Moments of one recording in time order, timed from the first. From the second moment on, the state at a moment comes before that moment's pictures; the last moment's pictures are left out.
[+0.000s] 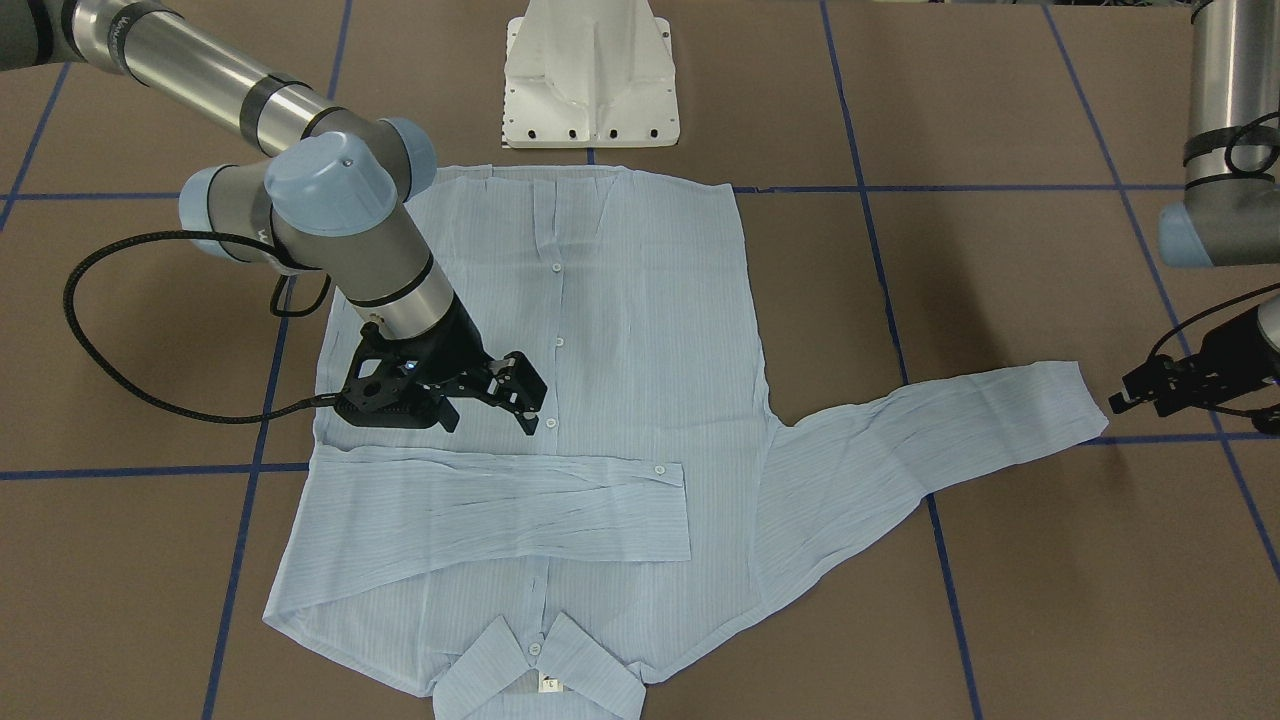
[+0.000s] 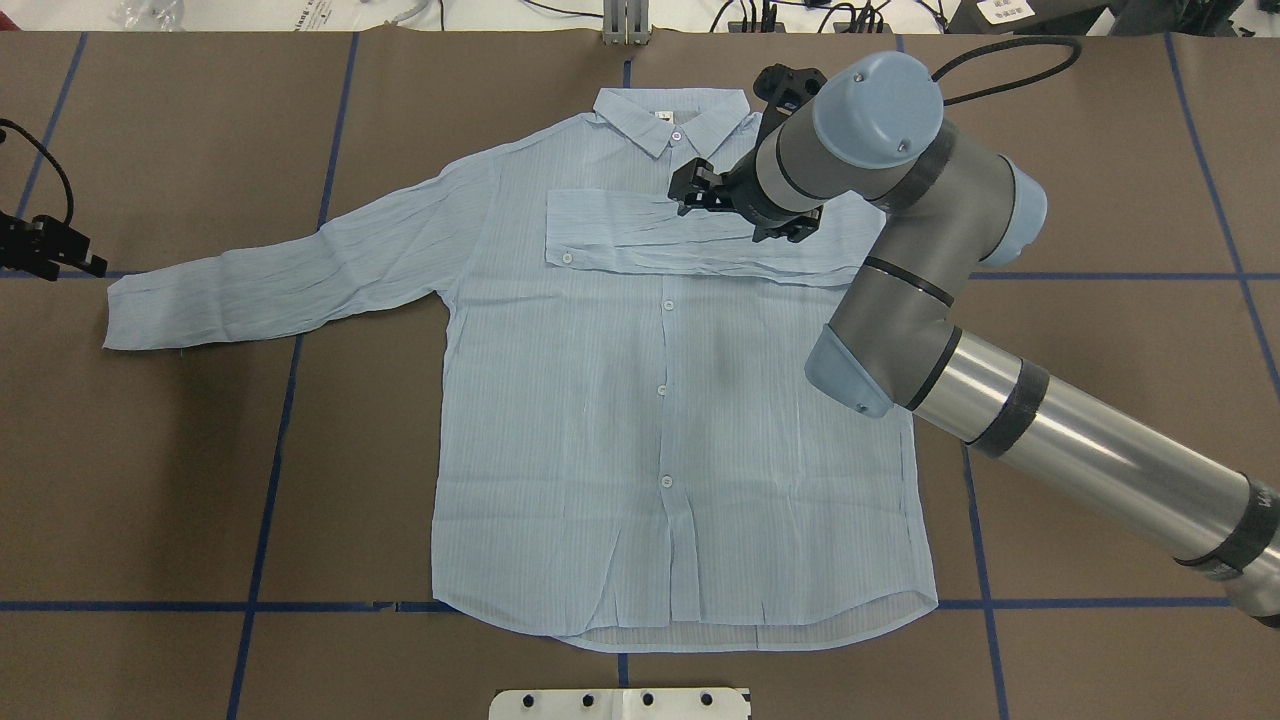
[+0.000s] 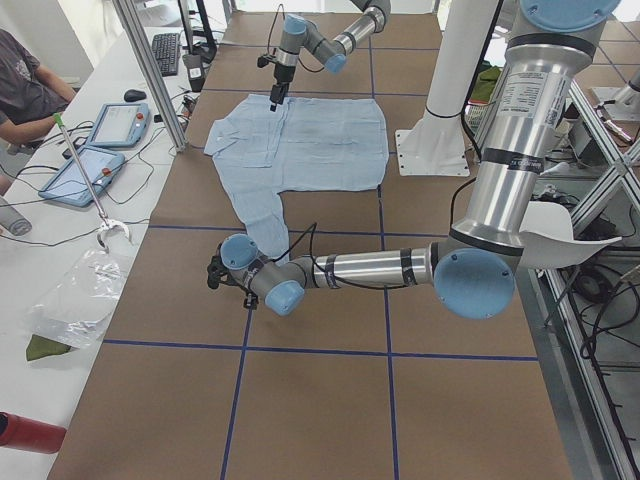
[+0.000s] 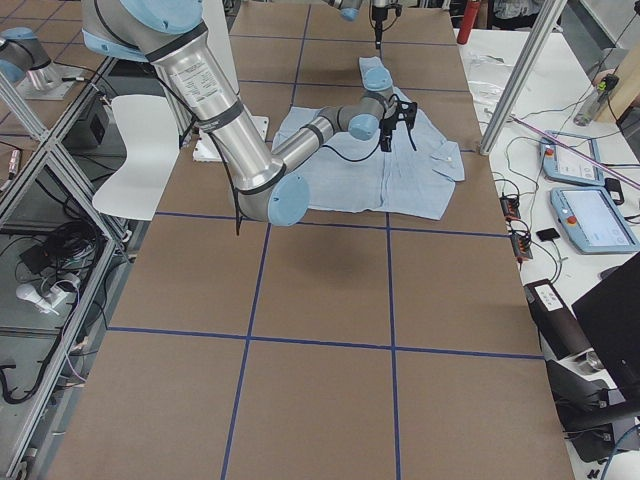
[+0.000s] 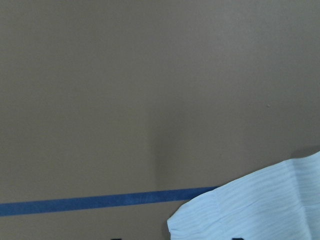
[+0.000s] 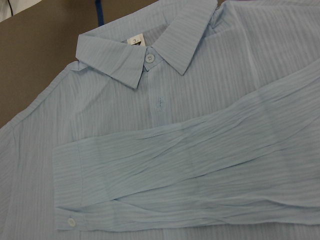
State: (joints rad) left arm -1.19 -1.79 -1.17 -2.34 -2.44 -0.66; right arm 0.74 -0.90 1.47 -1.11 1.91 1.39
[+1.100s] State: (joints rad) left arm -1.15 -1.81 -1.16 -2.35 -2.38 -0.68; right arm 0.74 -0.94 1.48 -1.11 1.90 1.35
